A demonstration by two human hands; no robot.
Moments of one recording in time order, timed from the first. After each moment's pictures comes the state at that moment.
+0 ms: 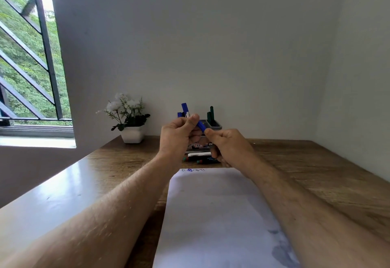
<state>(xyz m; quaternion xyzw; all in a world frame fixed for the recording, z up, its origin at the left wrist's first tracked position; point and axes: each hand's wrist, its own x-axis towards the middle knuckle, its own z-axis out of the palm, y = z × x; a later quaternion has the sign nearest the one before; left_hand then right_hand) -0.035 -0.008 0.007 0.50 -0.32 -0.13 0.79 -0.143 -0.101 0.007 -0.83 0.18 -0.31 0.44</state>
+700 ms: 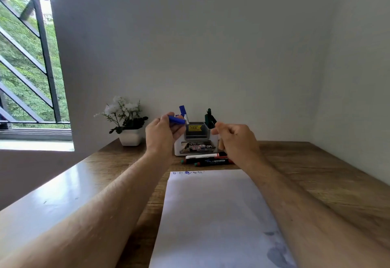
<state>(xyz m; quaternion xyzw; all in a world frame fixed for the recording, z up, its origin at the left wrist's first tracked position) -0.025 0.003 0.021 0.41 -0.20 -0.15 0.88 -0.151 -0.111 0.011 -0.80 0.21 -0.42 0.37</state>
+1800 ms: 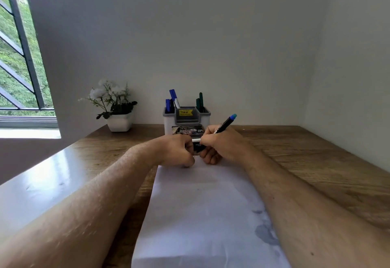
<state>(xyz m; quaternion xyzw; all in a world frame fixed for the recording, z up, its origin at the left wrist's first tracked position) -0.045 0.004 0.006 0.84 -0.50 -0.13 0.16 -0.152 -0.114 -0.008 -0.81 0.20 -0.21 0.51</state>
